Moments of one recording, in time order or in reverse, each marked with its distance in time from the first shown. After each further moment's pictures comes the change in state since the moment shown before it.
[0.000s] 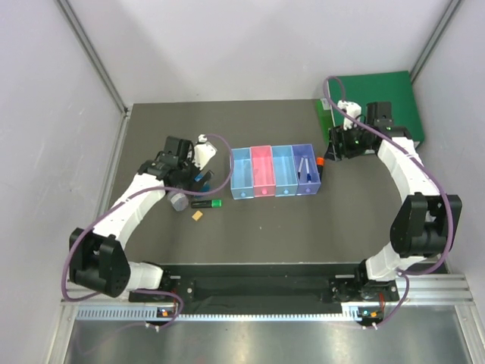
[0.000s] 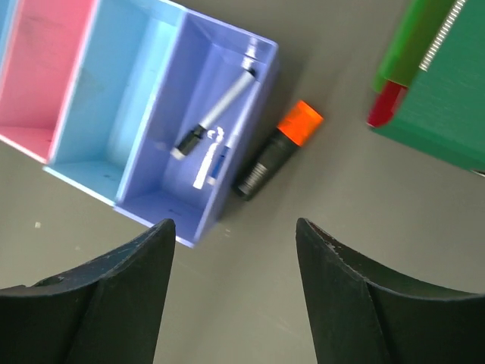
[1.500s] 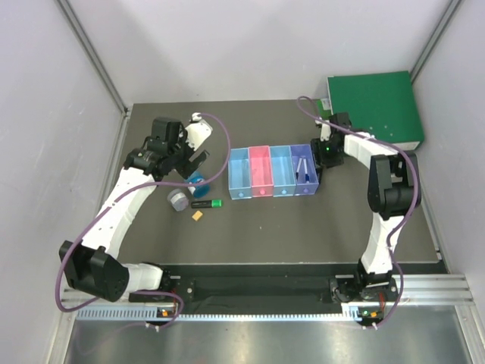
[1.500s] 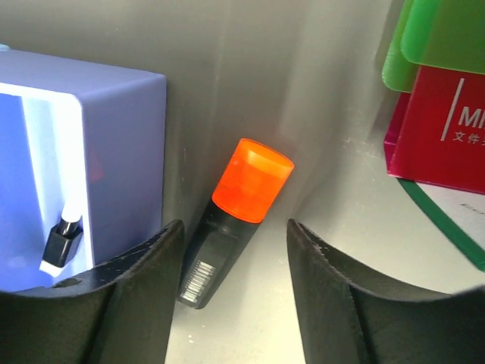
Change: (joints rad) left arm 0.016 -0.014 0.224 -0.061 -0.040 0.060; right arm 0.115 0.411 0.068 0.136 0.327 0.189
